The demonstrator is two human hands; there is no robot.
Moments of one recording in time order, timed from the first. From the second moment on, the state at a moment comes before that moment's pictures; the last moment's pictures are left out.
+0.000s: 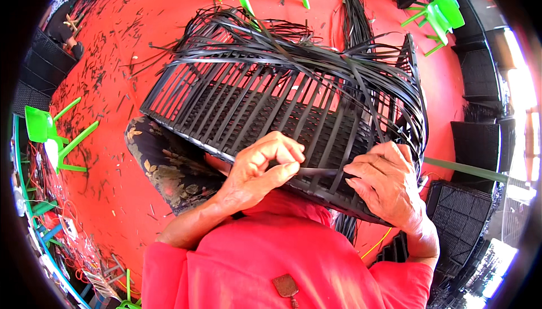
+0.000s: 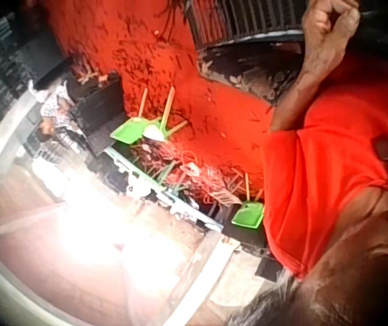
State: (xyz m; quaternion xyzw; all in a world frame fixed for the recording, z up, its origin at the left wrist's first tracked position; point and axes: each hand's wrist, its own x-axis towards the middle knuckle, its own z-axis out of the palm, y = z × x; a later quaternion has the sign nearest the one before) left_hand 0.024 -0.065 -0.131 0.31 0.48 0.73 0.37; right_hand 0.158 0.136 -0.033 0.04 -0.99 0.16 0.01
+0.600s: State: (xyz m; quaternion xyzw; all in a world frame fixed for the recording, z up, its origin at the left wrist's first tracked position) left_hand -0.001 -0.134 -0.143 0.14 0.55 0.75 0.34; right_hand 0.152 0.145 0.008 -0.01 -0.95 0.30 -0.08
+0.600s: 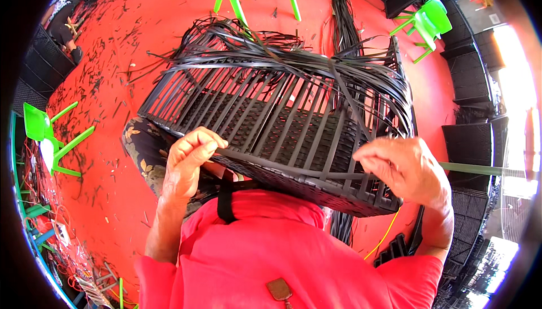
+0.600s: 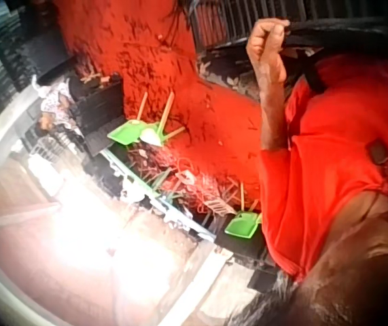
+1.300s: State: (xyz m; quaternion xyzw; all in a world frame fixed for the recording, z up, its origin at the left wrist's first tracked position) left_hand 0.012 -0.066 -0.144 0.57 0.66 0.46 0.15; right_hand 0.106 0.125 -0.011 -0.10 -0.82 0.49 -0.28
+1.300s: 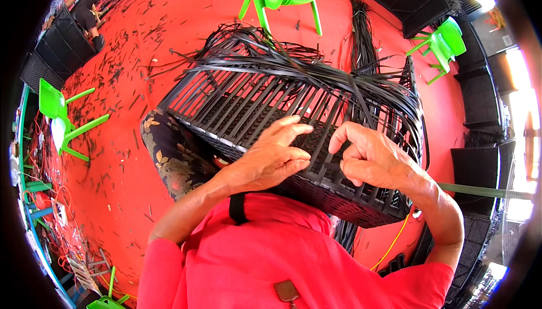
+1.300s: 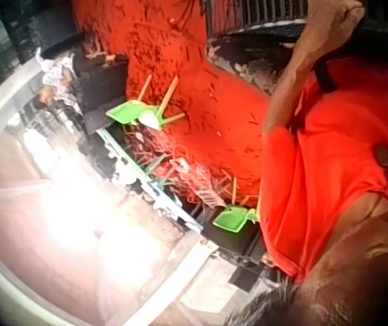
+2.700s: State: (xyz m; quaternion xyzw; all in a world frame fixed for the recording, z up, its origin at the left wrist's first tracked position) left_hand -0.014 -0.093 -0.168 0.52 0.70 0.46 0.17; right_hand 0.072 0.109 -0.066 -0.09 -0.84 0.48 -0.24
